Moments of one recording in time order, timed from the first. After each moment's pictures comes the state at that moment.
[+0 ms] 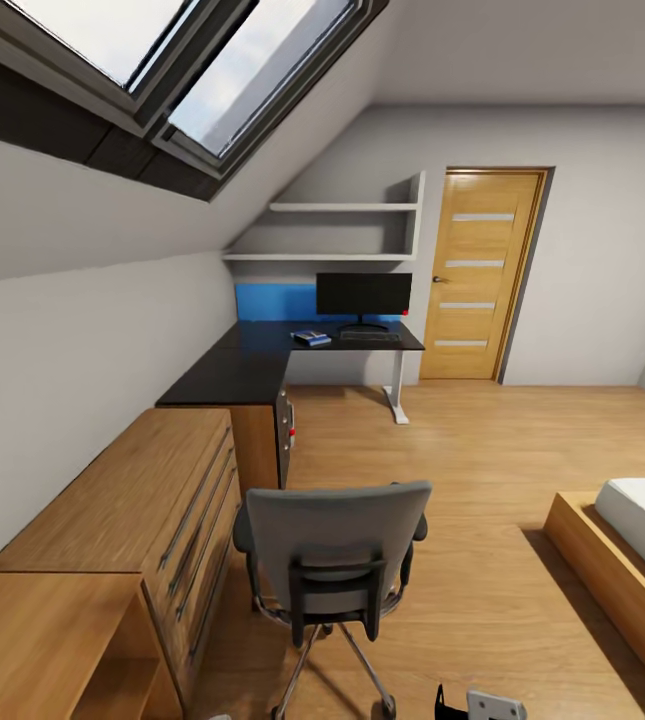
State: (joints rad) left arm -0.27 -0.05 -0.31 -0.29 0.53 -0.09 0.21; right arm -0.37 0.04 0.57 -0.06 -0.52 -0.60 -0.39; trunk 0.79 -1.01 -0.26
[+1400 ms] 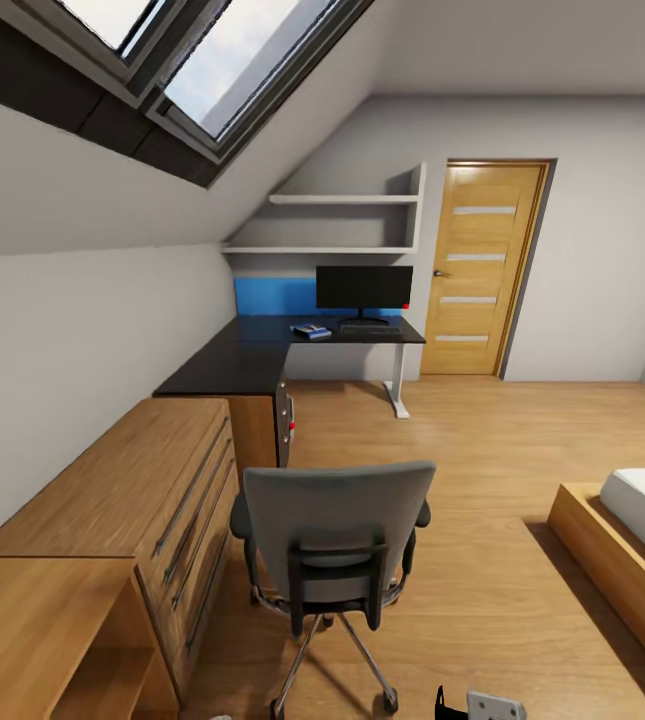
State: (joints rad) left arm -0.27 -0.05 -0.31 -0.29 0.53 -0.09 0.21; right arm -0.37 0.04 0.57 -0.06 -0.52 -0.59 -0.39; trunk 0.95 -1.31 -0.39
